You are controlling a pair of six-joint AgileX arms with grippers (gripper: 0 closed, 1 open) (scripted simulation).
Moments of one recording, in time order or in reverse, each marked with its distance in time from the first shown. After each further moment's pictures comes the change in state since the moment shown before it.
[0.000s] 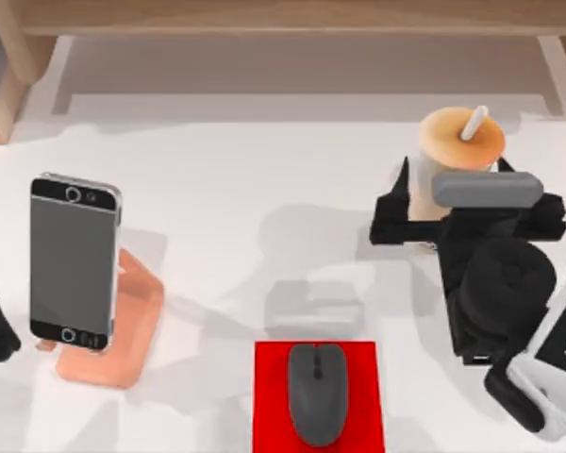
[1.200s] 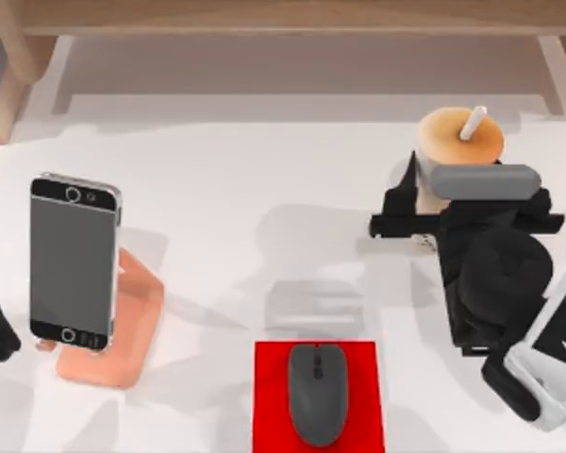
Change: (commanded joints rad) left arm 0.000 0.000 0.000 0.000 0.000 0.000; right arm -0.018 0.009 0.028 -0.018 -0.018 0.000
